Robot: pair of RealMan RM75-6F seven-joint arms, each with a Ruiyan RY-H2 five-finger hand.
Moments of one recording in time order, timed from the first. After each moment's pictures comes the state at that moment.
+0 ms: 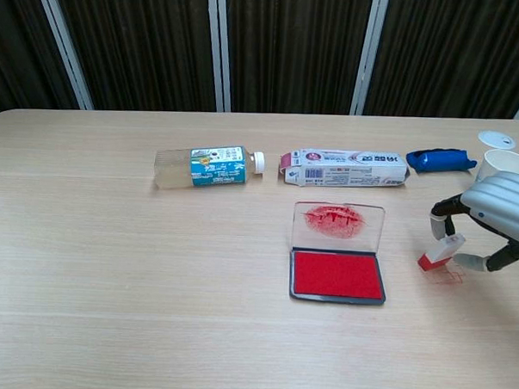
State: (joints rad) left arm -0.13 -1.08 -0.01 -1.78 1.41 1.40 0.36; right arm 0.53 -1.73 -0.09 -0.67 -1.70 1.27 0.17
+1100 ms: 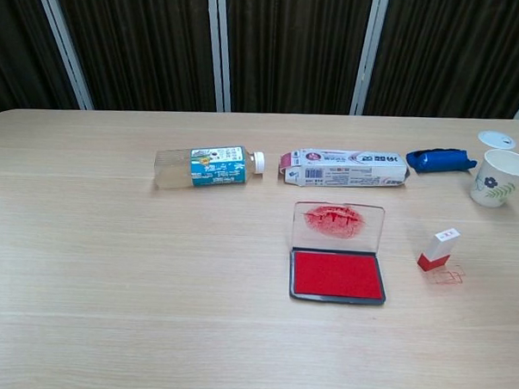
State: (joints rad) left arm -0.10 -1.03 0.01 -1.78 1.51 1.47 0.21; right arm 0.33 -1.35 -0.02 -1.30 -1.68 1.72 0.13
